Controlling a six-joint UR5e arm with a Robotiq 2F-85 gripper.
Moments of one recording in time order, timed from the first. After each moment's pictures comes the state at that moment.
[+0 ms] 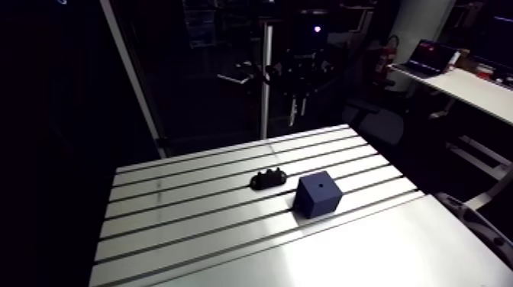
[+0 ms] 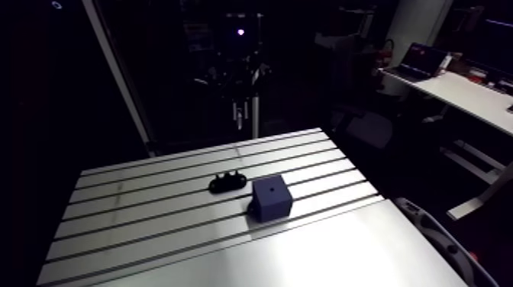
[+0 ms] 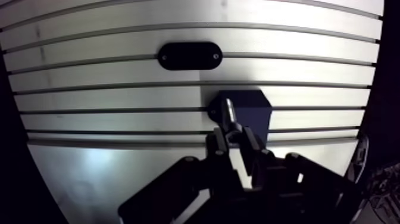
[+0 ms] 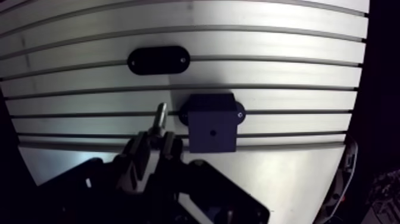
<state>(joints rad) -0.33 -1.34 1.57 -1.68 -1.58 -1.88</state>
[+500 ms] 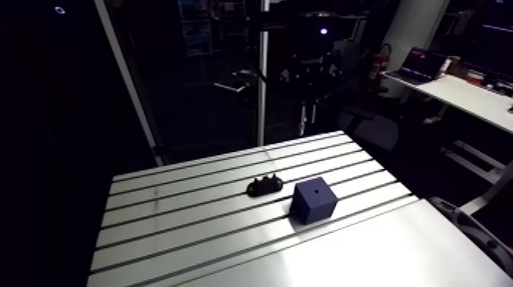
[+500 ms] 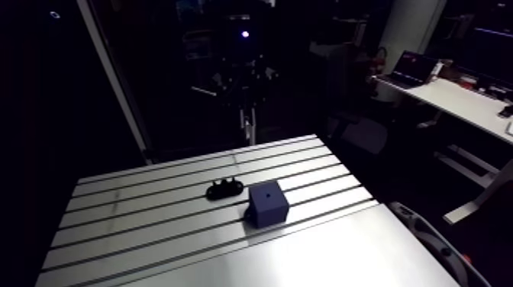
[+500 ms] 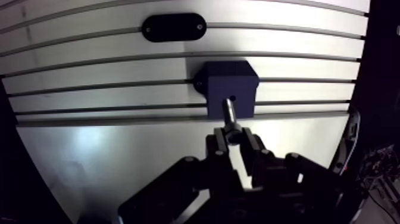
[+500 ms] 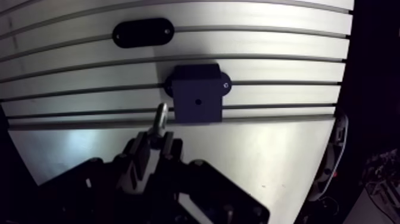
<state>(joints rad) -0.34 -1.38 1.57 -1.59 -1.64 -1.88</state>
